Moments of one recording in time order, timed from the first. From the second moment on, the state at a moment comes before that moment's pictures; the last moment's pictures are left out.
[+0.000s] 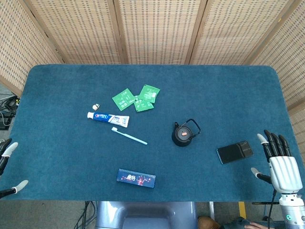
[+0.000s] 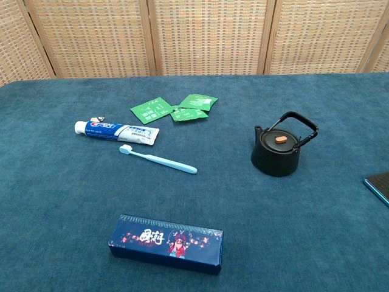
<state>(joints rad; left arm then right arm) 0.02 -0.93 0.05 -1.78 1.69 1.63 -0.04 0.08 -1.14 0.08 -1.64 -1.59 1.57 -0.07</state>
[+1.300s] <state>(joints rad) -0.05 -0.98 -0.03 -1.77 1.50 1.48 0.01 0.71 -1.26 0.27 -1.67 -1.11 0.79 -0.37</state>
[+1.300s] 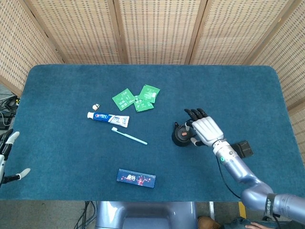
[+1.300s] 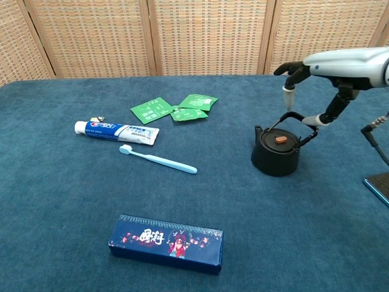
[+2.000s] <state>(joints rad) -0.06 -0.98 -0.03 -1.77 1.49 1.48 -0.01 0.86 -1.47 0.22 -1.49 -0.85 0.82 -0.57</state>
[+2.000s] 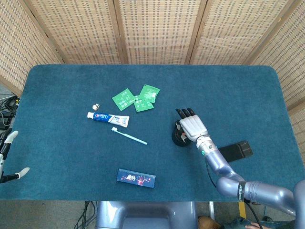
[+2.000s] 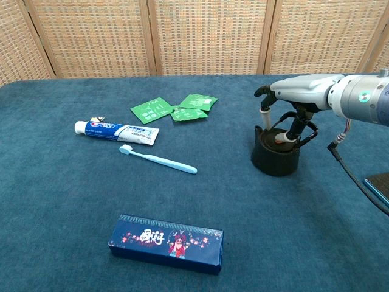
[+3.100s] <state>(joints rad) -0.06 -0.97 -0.03 -1.77 1.48 1.48 -0.01 0.89 -1.48 0.15 -1.44 -0.80 0.83 -0.57</state>
